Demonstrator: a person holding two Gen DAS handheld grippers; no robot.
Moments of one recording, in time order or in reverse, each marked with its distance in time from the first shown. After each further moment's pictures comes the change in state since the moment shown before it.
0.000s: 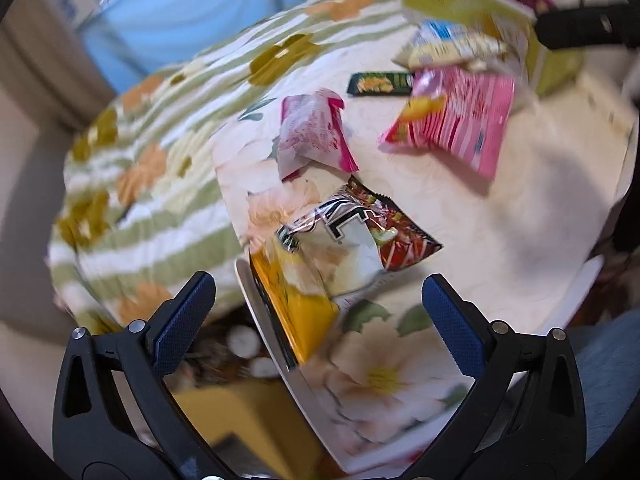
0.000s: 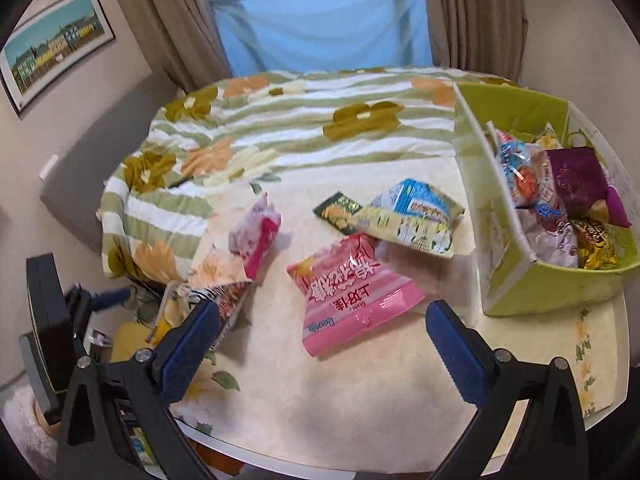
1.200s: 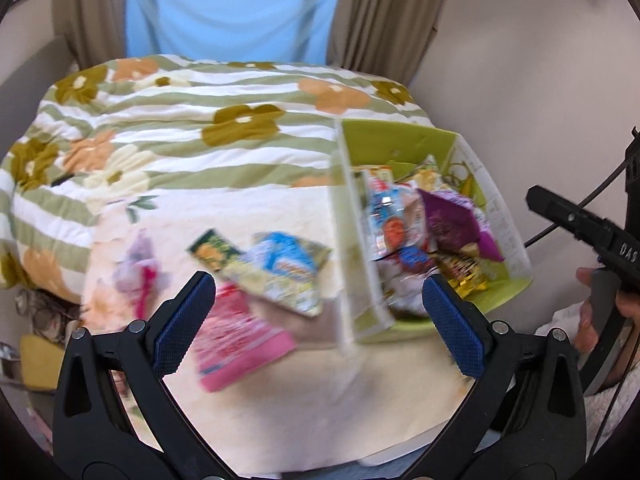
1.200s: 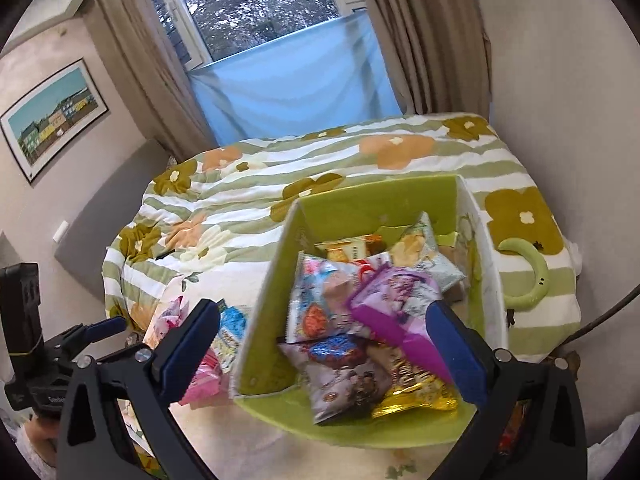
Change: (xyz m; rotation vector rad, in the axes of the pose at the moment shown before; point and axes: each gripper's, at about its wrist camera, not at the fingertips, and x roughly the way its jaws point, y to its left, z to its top) left arm -0.084 -0.094 0.216 -0.550 -0.172 -0.206; right arm -0.099 -0.251 0.102 0.039 -0.173 0.084
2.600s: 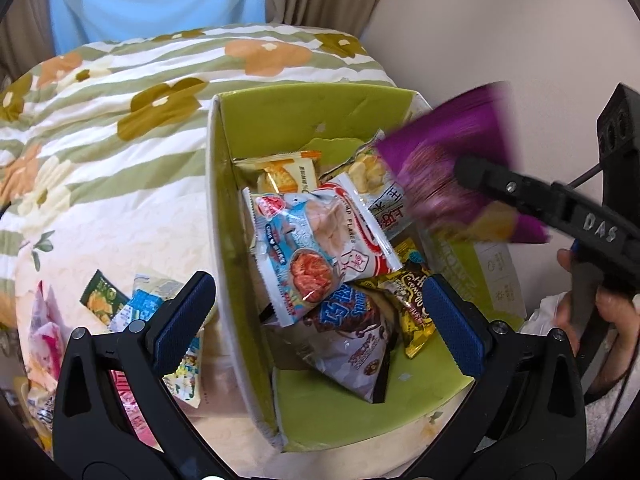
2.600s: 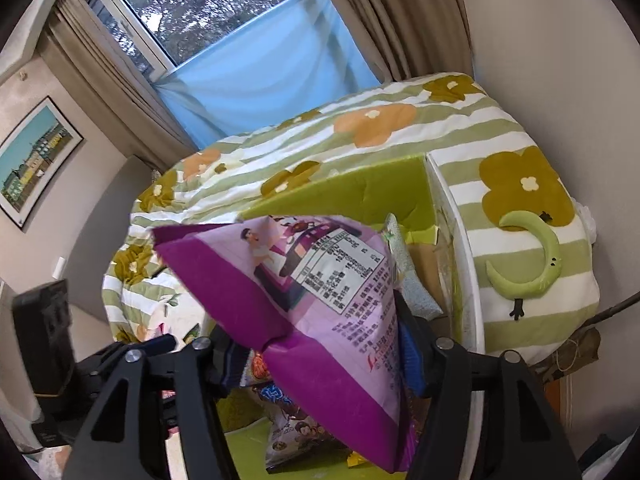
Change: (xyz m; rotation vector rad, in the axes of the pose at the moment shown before) left arm 0.139 -0.107 0.056 0.108 0.188 -0.141; right arm 0.068 -0.092 0.034 0.162 0.090 0.019
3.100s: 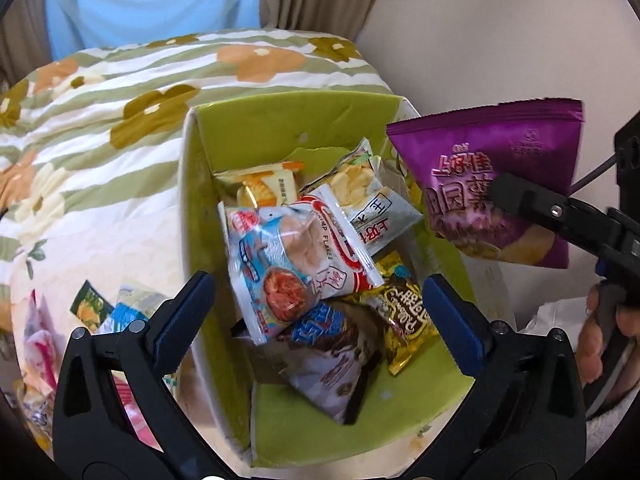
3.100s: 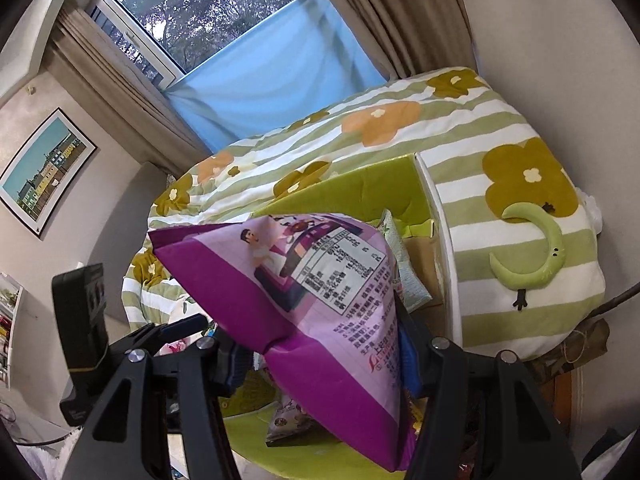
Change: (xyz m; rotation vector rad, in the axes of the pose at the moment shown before) left arm 0.008 -0.022 0.009 -0.004 -0.021 -0.007; right arm -0.029 -0.016 -0.001 0.028 0.006 0.092
